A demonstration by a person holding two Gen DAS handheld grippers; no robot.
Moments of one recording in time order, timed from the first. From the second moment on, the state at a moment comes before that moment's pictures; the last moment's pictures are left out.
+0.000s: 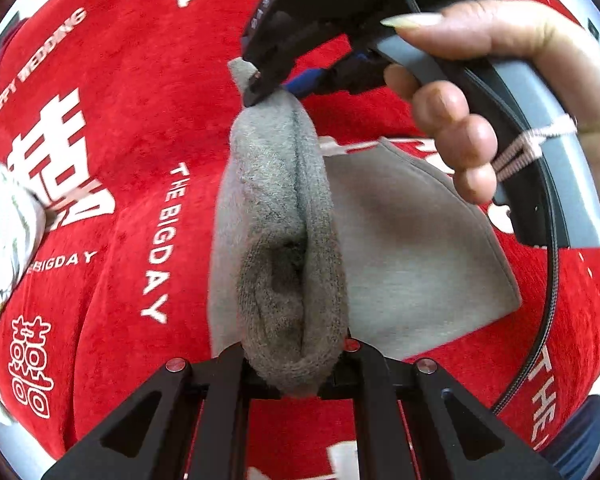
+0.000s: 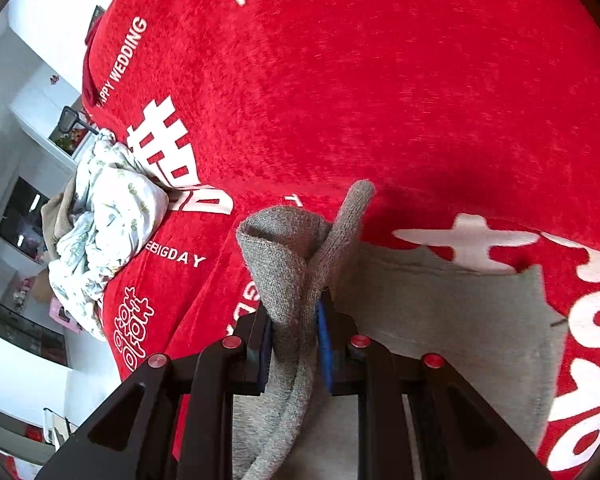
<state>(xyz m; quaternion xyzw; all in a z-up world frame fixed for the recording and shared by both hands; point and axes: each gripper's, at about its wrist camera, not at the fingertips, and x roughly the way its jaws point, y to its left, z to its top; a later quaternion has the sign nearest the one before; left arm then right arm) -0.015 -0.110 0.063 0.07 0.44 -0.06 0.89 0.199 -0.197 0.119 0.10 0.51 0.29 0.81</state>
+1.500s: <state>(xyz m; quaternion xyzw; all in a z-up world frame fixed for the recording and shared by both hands) -0.005 -0.276 0.025 0.20 0.47 -0.11 0.85 0.190 -0.381 0.062 0.21 0.48 0.26 0.81</state>
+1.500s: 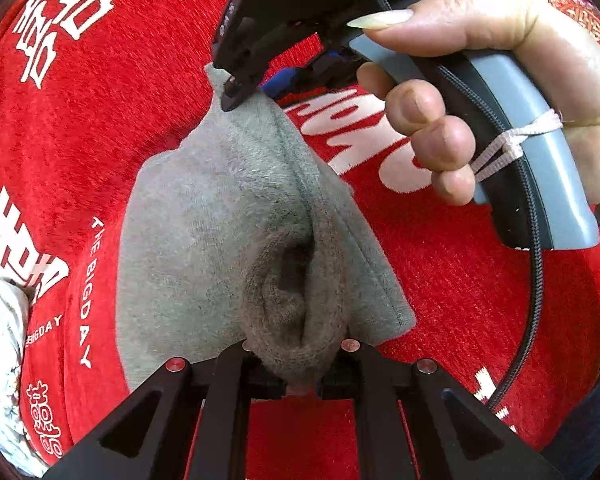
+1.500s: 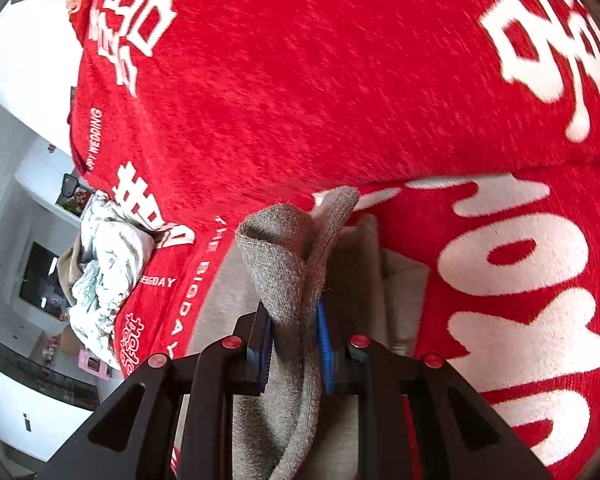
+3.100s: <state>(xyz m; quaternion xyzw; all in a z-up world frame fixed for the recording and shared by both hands) 0.095 -0.070 0.033 -0.11 0.51 -0.10 0.85 0.106 -0.391 0.060 0.16 0.46 0.16 0.86</state>
